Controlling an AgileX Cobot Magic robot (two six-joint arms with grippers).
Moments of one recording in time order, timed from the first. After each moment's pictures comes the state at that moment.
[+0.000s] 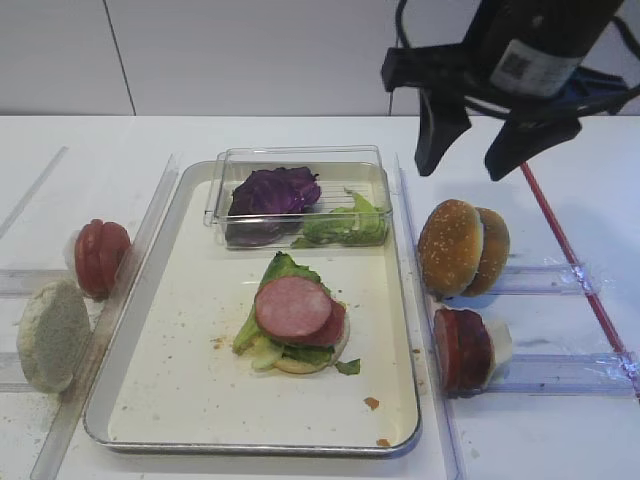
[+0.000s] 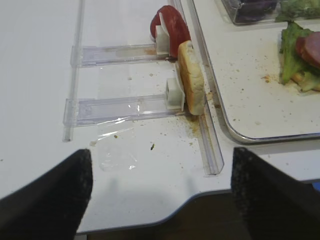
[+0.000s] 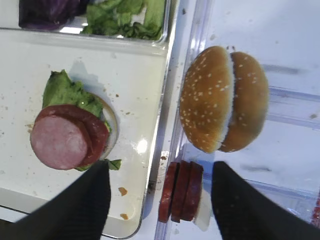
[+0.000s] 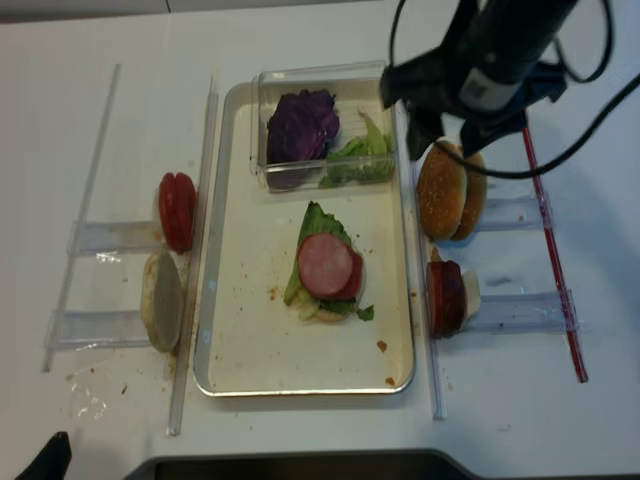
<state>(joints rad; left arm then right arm) -0.01 -0.02 -0.49 -0.07 1.18 0.00 0.43 1.59 -1.46 0.16 1.23 0.25</state>
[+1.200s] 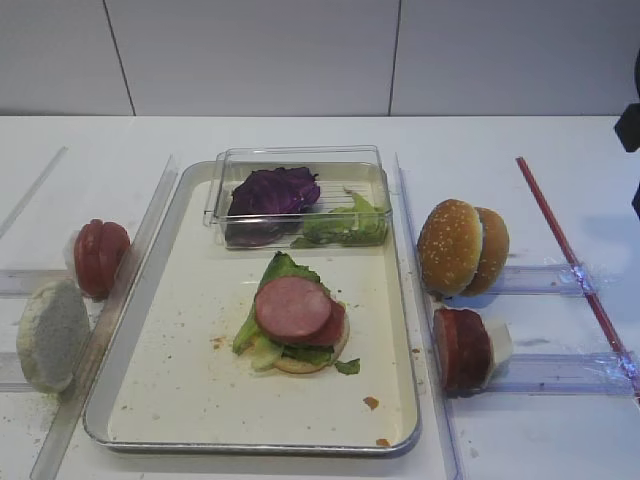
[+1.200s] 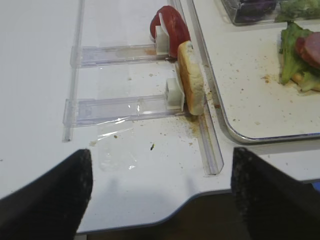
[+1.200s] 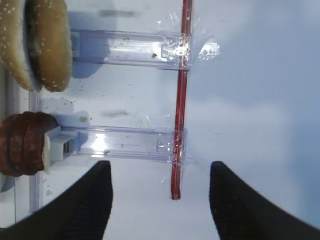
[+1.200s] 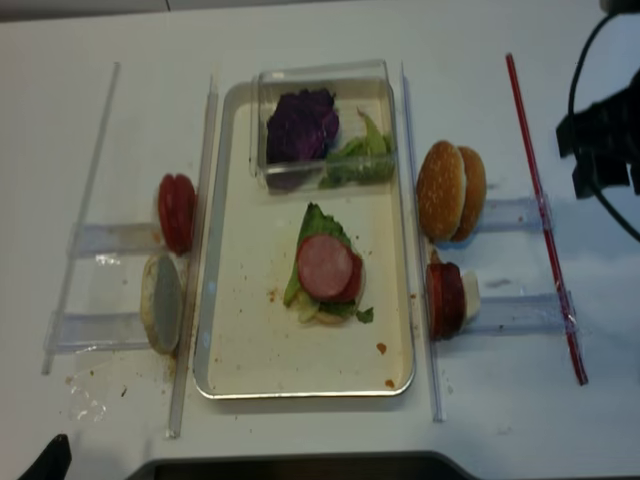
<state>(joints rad) -0.01 -0.02 -0.49 -0.07 1.18 0.00 0.10 1.29 -1.13 0.06 1.24 0.02</state>
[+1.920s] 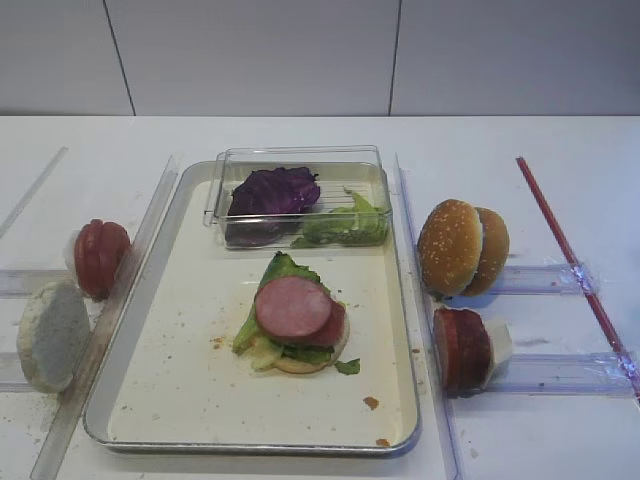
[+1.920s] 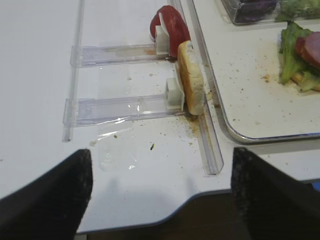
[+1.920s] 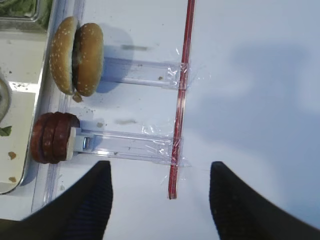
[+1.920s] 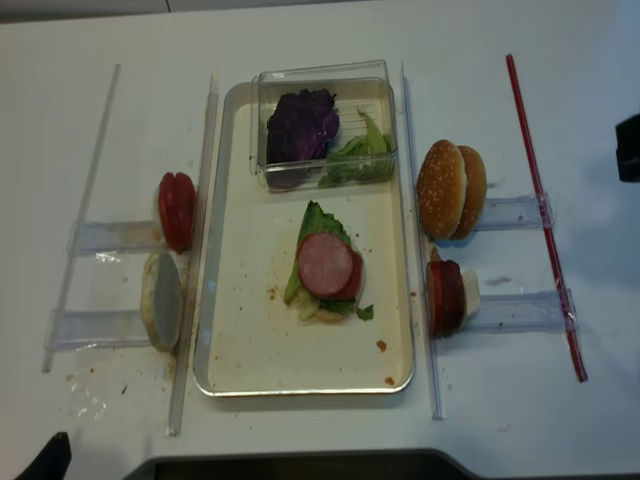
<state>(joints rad) -0.01 -0.02 -0.49 -0.07 1.18 -0.01 0.10 1.01 -1.10 0.06 1.25 -0.02</state>
